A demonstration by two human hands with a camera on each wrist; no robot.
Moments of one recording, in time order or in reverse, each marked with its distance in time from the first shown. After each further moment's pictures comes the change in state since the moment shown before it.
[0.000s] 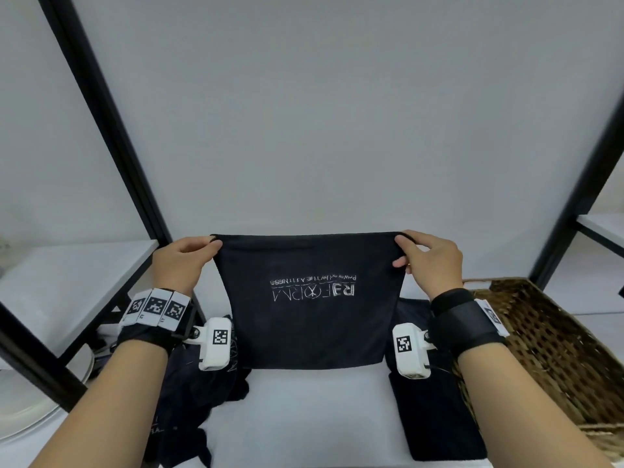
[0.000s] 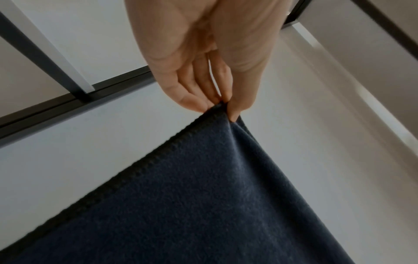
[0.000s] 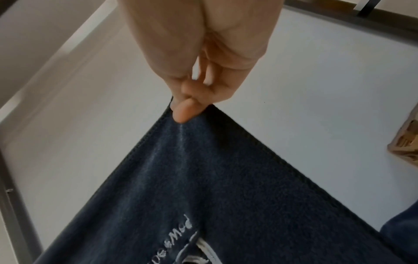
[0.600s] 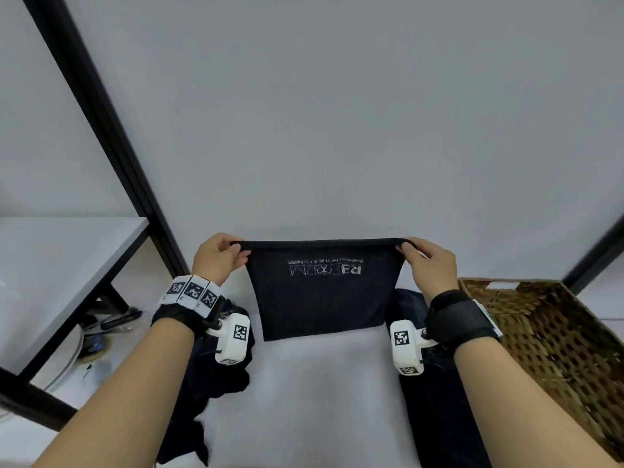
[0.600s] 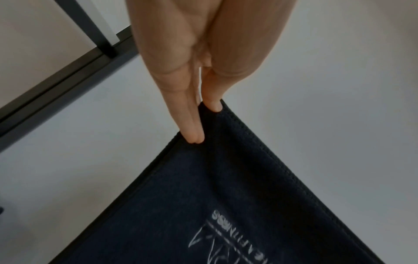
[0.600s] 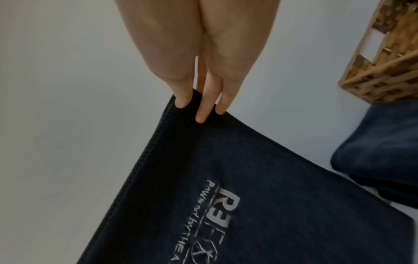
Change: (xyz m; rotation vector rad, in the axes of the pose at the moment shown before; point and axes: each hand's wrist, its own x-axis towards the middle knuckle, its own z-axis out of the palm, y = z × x) left_hand 0.057 -0.090 0.057 -0.014 -0.219 -0.286; right_hand 0.050 0.078 0.068 0.027 -0.066 0.184
